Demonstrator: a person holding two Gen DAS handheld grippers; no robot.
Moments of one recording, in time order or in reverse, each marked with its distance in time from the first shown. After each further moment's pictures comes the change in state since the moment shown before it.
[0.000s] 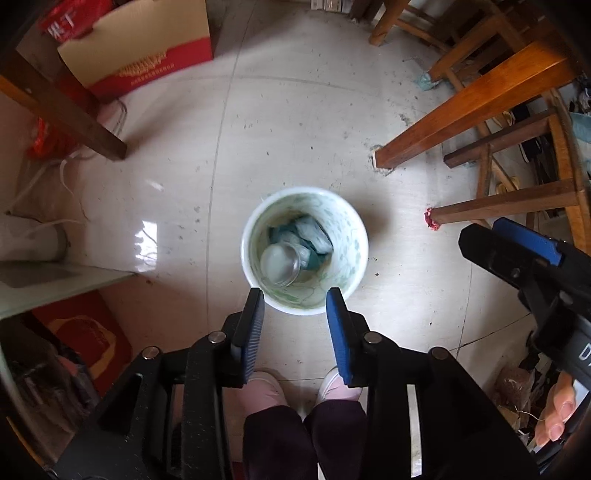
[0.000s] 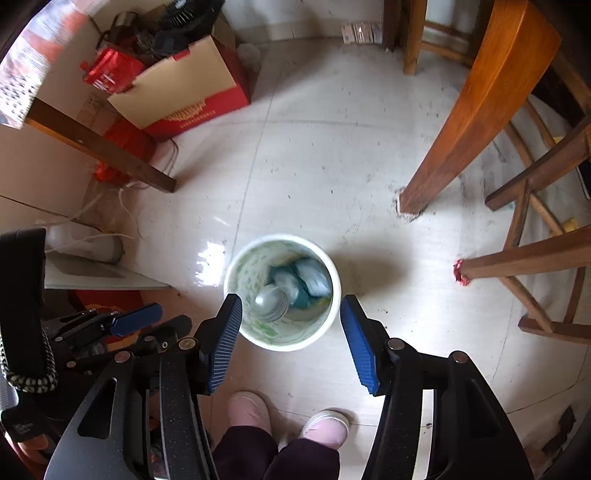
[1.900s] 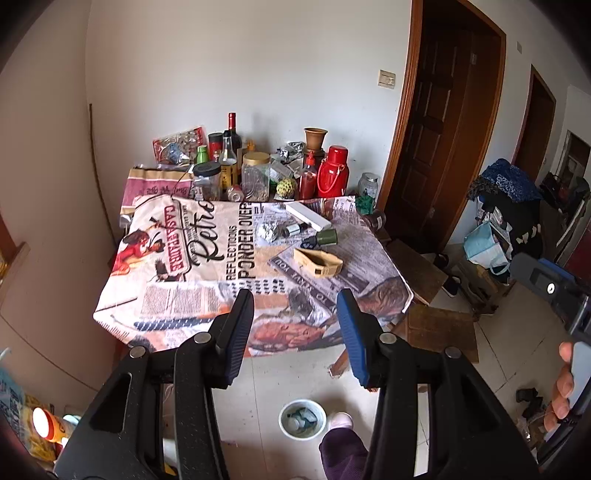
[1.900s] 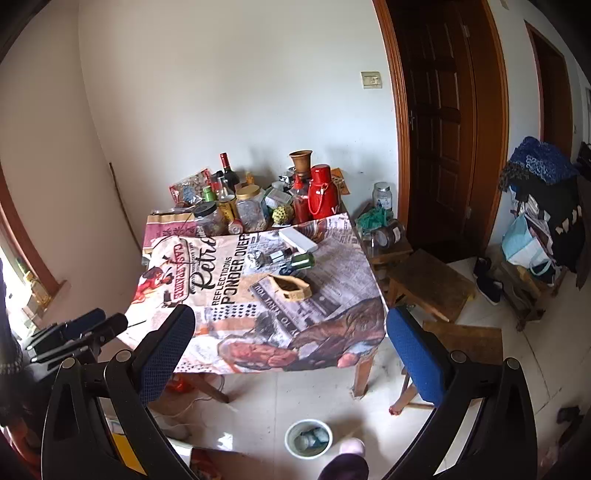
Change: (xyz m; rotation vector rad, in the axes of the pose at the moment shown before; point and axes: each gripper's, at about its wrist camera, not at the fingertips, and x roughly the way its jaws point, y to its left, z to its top) left arm -0.637 -0.061 -0.027 0.224 -0.841 -0.018; right arm -0.563 0.110 0.008 0.121 -0.806 -0.142
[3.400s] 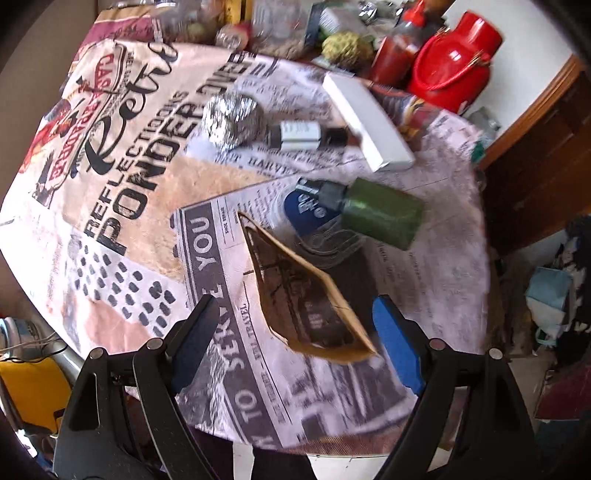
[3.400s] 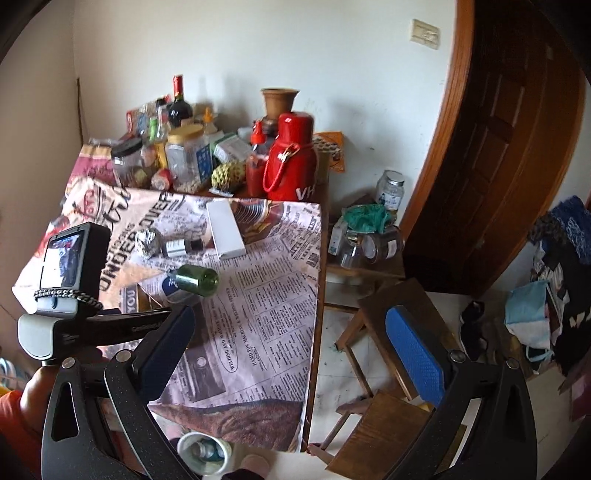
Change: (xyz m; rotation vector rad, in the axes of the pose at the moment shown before) left arm 0.428 -0.051 0.040 -0.412 0.512 0.207; right arm 0.264 -0.109 0.081 -0.284 0.204 -0.023
